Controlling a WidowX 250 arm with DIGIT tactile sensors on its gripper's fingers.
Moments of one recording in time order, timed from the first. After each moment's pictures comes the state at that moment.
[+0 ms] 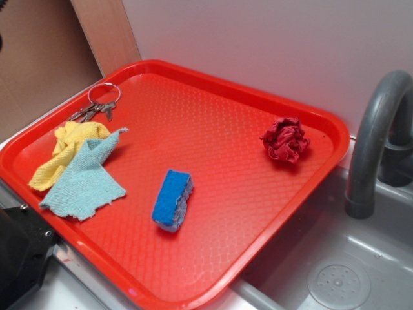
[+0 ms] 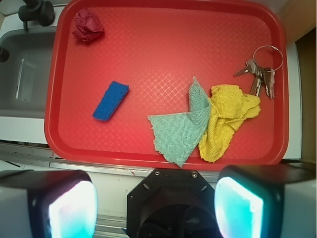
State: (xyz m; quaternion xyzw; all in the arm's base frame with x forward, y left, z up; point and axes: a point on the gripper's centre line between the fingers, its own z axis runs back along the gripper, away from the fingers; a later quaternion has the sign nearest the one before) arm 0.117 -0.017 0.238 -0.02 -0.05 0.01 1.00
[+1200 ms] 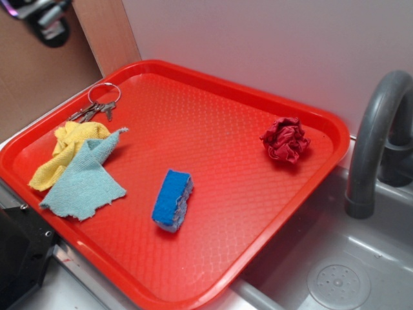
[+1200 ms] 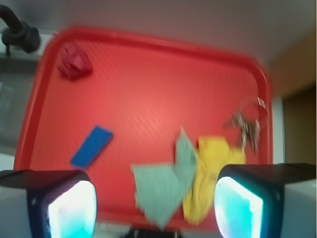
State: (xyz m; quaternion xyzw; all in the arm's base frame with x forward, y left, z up) arm 0.186 -0.017 0.226 0.04 -0.13 -0.04 0.99
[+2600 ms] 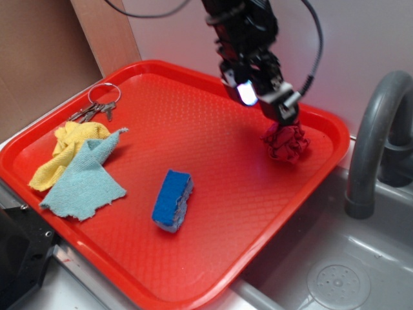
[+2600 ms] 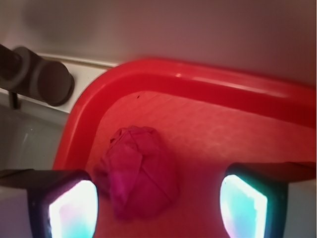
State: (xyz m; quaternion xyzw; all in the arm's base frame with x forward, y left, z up) arm 0.334 -0.112 0.068 -0.13 -0.08 -0.10 0.98
